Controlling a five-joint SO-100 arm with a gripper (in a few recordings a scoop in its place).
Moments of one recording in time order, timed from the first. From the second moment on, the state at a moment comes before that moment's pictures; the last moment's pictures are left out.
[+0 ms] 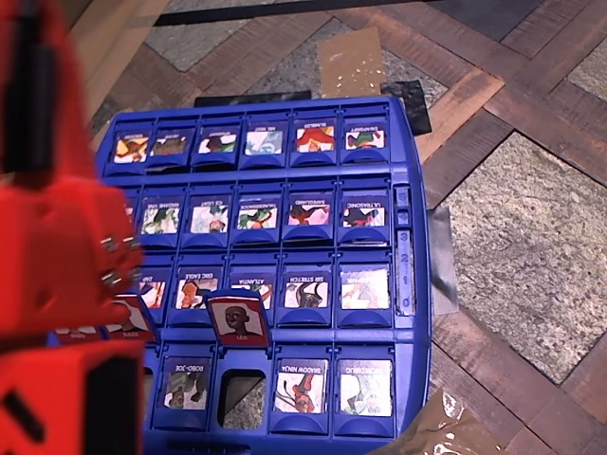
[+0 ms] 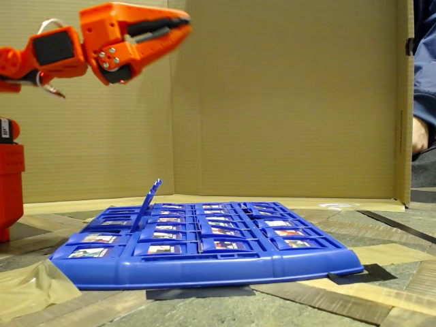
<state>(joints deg) 4.0 172.6 170.2 -22.9 171.7</state>
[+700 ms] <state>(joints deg) -2.1 187.9 179.2 -70.1 171.7</state>
